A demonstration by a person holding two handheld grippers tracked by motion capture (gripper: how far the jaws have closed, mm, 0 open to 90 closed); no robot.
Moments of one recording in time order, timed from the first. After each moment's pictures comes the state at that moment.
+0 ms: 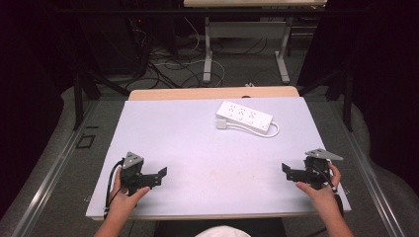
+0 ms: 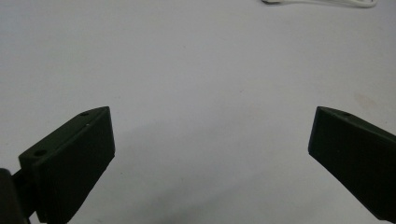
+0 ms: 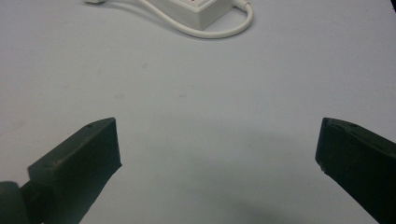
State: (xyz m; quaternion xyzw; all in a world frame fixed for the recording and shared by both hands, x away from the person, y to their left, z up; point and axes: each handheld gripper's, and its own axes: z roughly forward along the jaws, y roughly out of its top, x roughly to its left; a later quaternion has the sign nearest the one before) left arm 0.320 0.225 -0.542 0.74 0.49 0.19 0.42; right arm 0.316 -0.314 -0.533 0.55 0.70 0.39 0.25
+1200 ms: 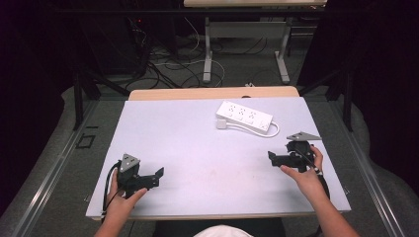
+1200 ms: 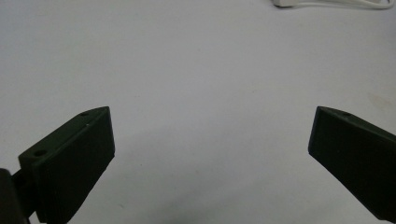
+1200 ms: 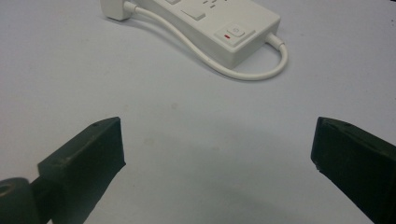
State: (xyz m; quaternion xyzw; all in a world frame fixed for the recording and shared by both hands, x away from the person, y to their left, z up) left arm 0.311 0.228 -0.540 0.73 0.49 0.22 0.42; right arm 0.356 -0.270 -0.504 0.52 0.73 0.35 0.25
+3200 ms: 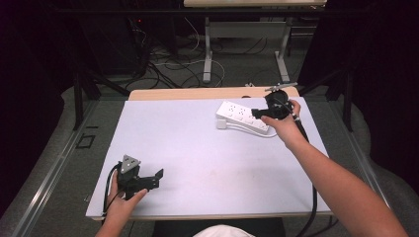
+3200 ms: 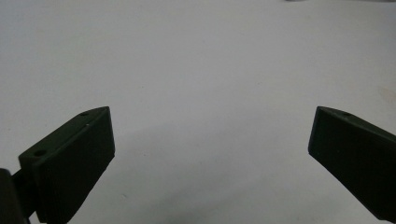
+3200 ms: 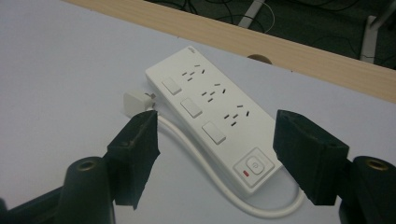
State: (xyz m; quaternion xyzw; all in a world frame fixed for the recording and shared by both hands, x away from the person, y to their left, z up) left arm 0.309 0.229 -0.542 0.74 0.50 0.21 0.40; right arm 0.468 -0.220 -0.424 0.50 0.76 0.36 0.23
